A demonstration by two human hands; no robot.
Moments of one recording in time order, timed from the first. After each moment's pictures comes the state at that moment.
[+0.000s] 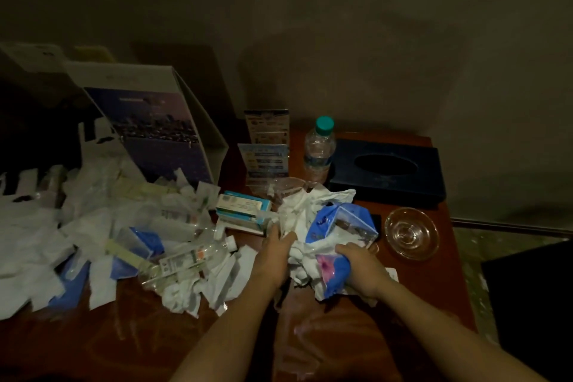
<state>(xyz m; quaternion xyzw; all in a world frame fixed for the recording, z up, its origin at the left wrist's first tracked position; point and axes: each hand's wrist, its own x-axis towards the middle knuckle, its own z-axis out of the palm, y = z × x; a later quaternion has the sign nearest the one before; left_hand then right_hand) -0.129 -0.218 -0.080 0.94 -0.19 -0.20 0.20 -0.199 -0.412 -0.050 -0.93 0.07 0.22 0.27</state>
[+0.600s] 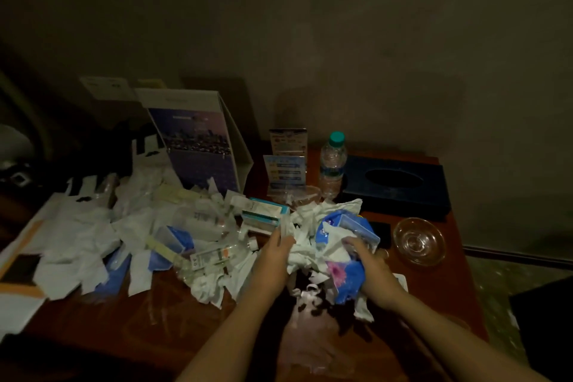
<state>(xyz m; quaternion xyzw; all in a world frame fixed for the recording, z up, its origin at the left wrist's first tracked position) -0.168 -0.183 -0.021 0.94 -0.20 -0.10 0.25 -0.236 -0.400 -0.011 -0.88 0.09 0.15 0.44</state>
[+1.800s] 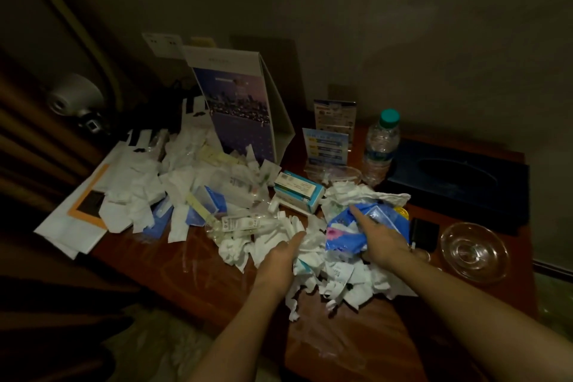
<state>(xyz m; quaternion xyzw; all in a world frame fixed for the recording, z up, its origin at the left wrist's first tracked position) -0.195 -0.161 -0.037 0.95 -0.03 -0.23 0.19 -0.149 -0.393 -0.056 -0.94 -0.03 0.28 0.17</state>
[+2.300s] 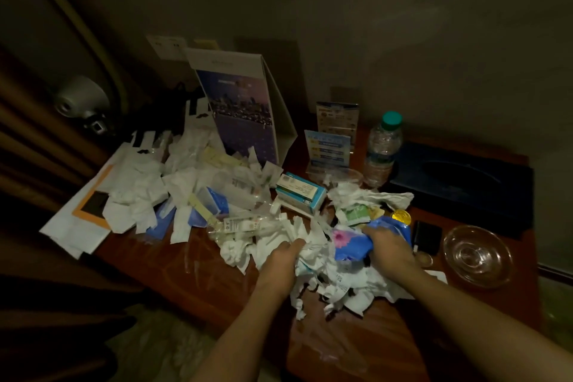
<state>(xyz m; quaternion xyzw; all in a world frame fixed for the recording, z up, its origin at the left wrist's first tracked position) -0.195 -0.161 -0.038 0.96 -0.03 -0.20 0.19 -0.160 -0.394 -0.070 -0.95 -0.02 0.20 0.22</state>
